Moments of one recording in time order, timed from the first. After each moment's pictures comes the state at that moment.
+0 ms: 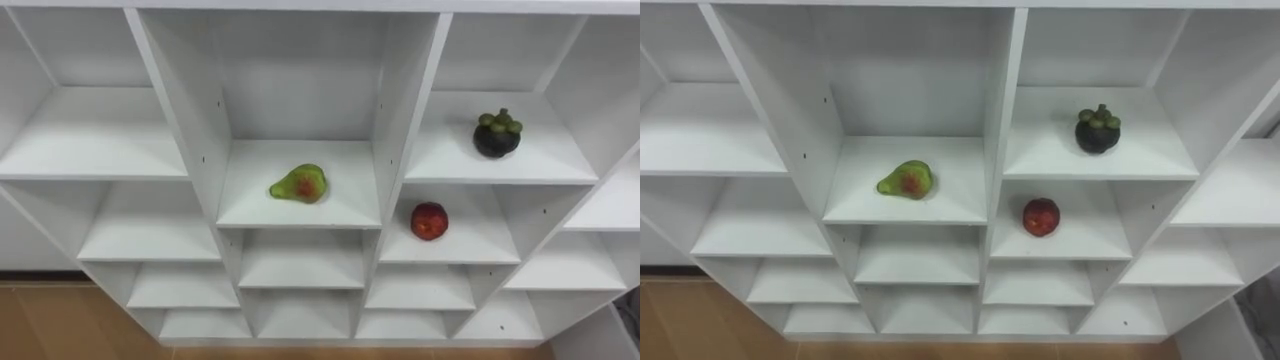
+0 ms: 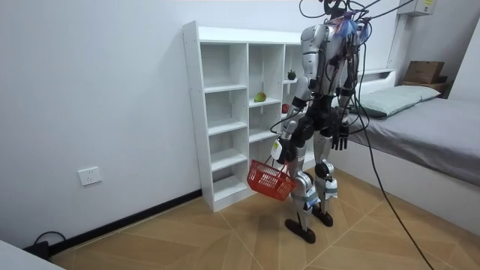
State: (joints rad) left arm 0.21 0.16 0.04 1.12 0.46 0.13 0.00; right arm 0.11 -0.18 0.08 1.34 -0.35 0.11 0.05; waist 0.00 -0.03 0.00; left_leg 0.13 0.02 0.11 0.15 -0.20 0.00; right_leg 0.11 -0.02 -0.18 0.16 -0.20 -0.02
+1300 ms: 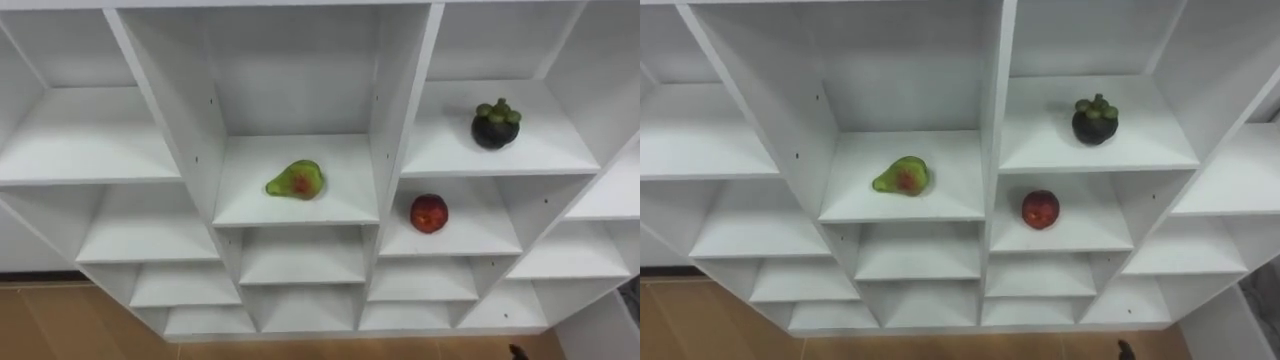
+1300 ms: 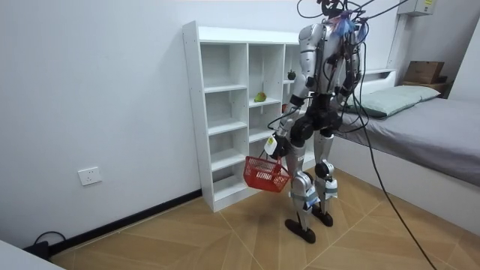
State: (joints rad) left arm 0.20 0.16 0.04 1.10 0.32 0.01 0.10; right arm 0.24 -0.18 -0.03 0.75 -0.16 -0.11 -0.31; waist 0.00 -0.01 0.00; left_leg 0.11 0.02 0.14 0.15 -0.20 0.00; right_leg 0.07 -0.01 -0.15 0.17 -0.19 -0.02
